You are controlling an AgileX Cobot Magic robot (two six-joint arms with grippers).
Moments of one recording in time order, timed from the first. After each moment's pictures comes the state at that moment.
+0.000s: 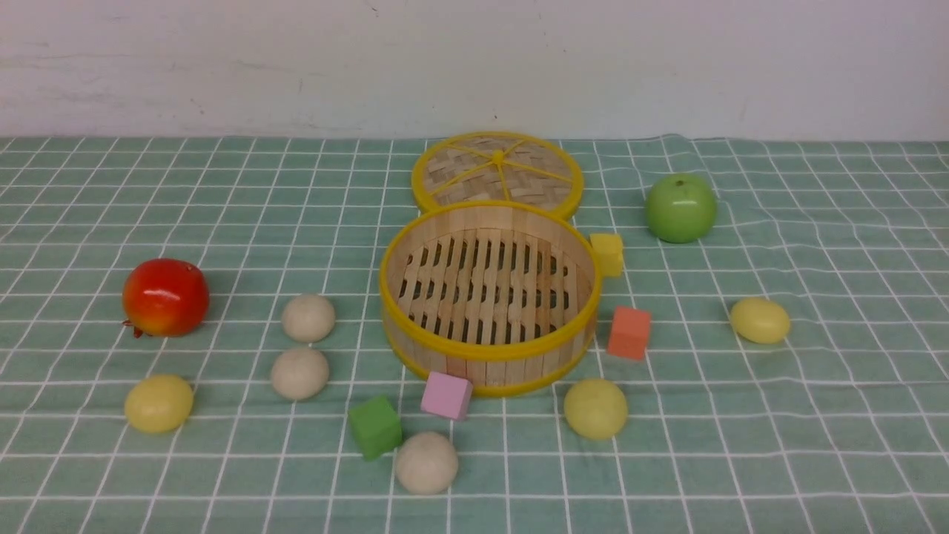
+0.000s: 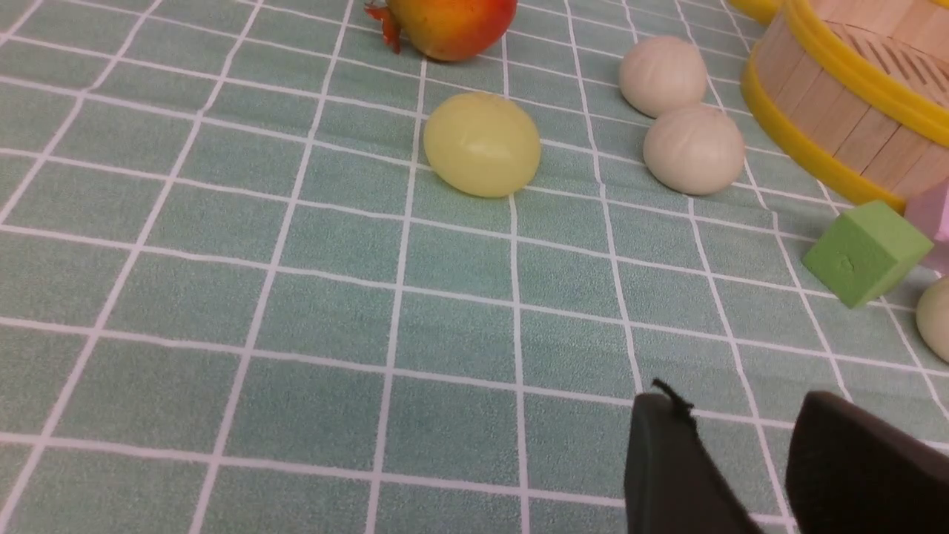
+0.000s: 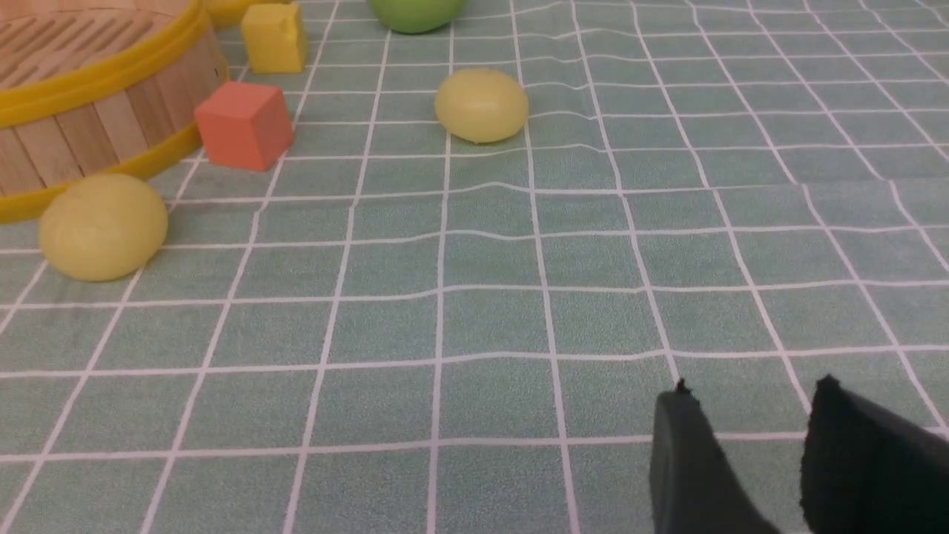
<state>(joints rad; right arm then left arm) -0.04 -0.01 0.02 0.06 0.38 0.02 -0.03 -0.01 0.03 -0.12 0.38 -0.15</state>
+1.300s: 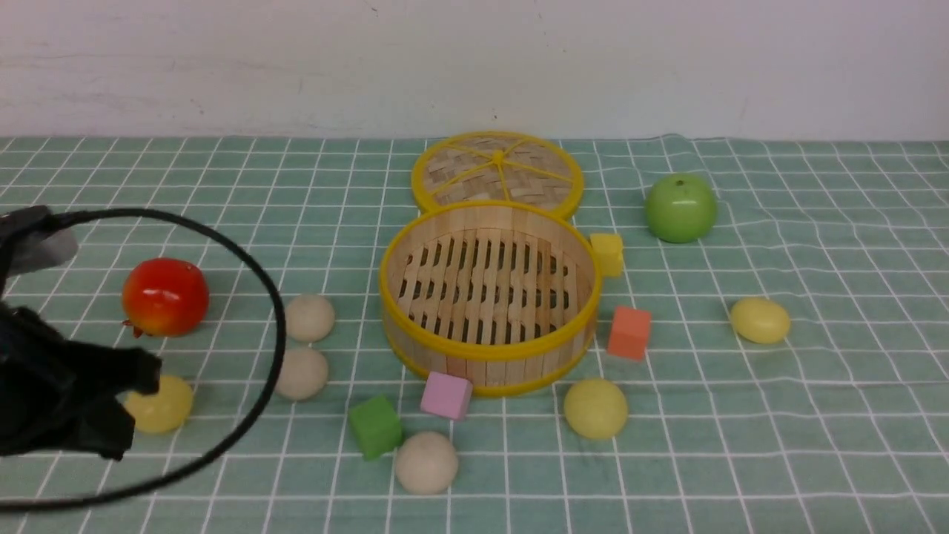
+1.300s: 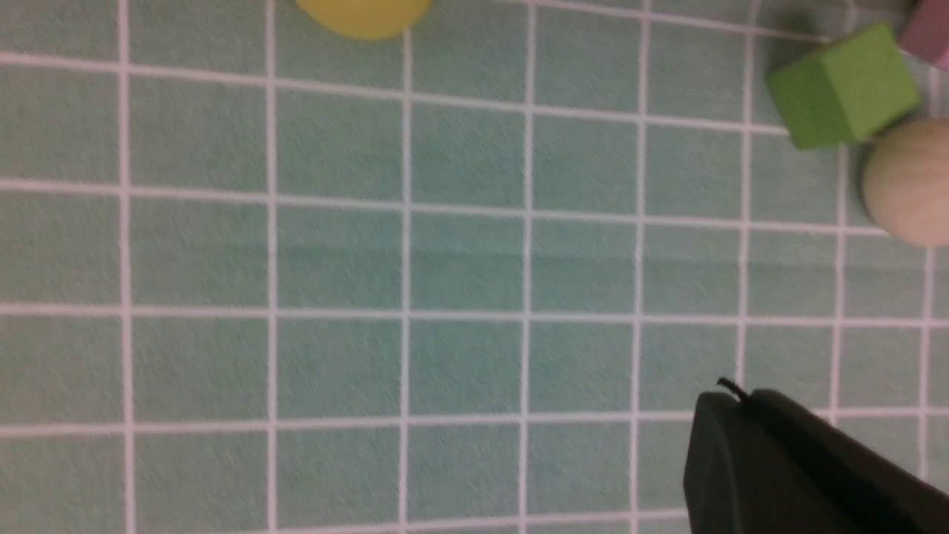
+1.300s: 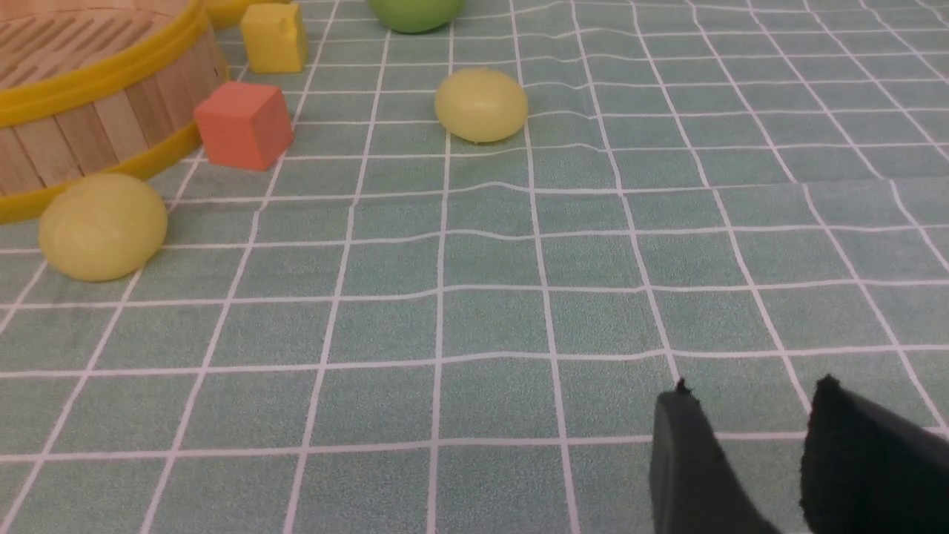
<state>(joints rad) -0.04 -0.01 0.02 0.06 0.38 0.02 -0.03 1.23 -0.93 -0.20 0.94 -0.07</state>
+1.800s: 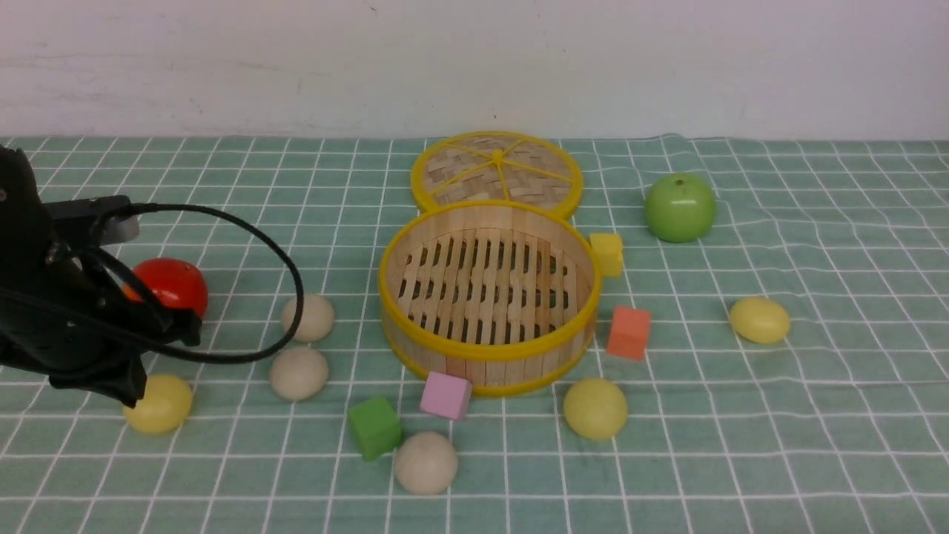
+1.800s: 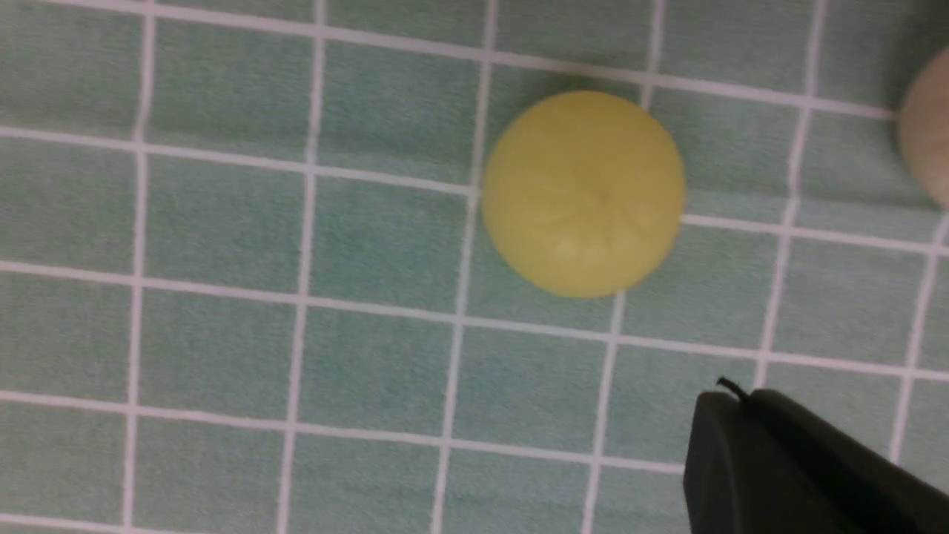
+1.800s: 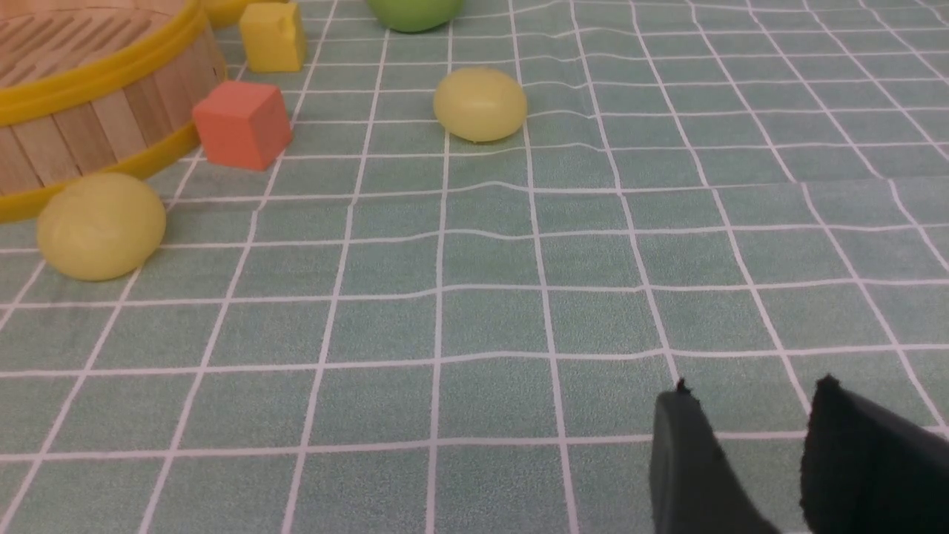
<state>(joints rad) -0.04 -0.01 0.02 0.06 0.38 0.02 -0.03 1.56 -1.06 0.02 0.80 -0.21</state>
